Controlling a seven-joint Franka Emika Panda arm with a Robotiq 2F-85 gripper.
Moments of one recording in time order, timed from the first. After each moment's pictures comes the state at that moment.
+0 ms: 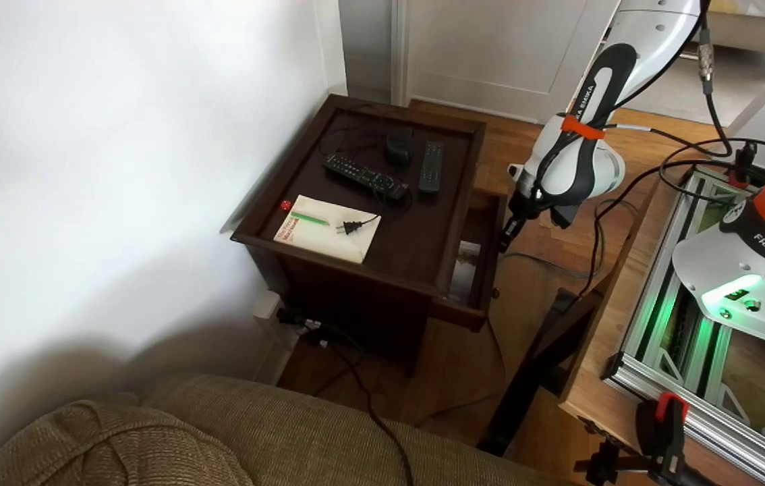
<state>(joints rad) -0.78 1.19 0.24 -2.35 -0.33 3.32 -0.40</state>
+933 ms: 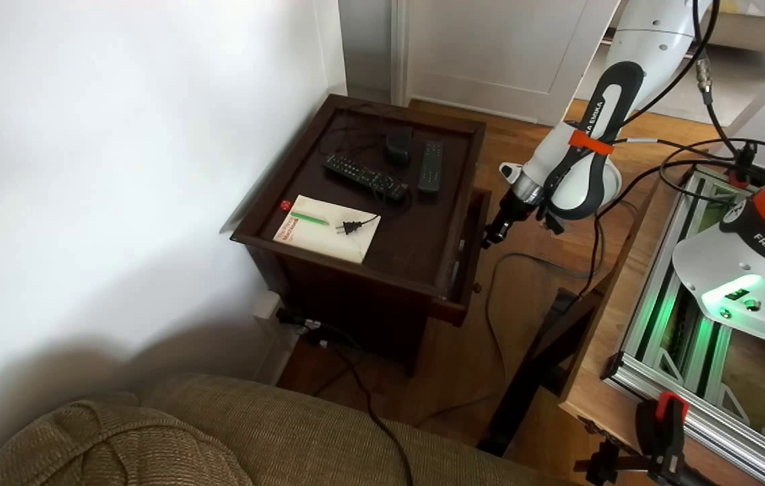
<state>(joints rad) -0.81 1.28 0.24 -2.30 -0.53 3.51 -0.50</state>
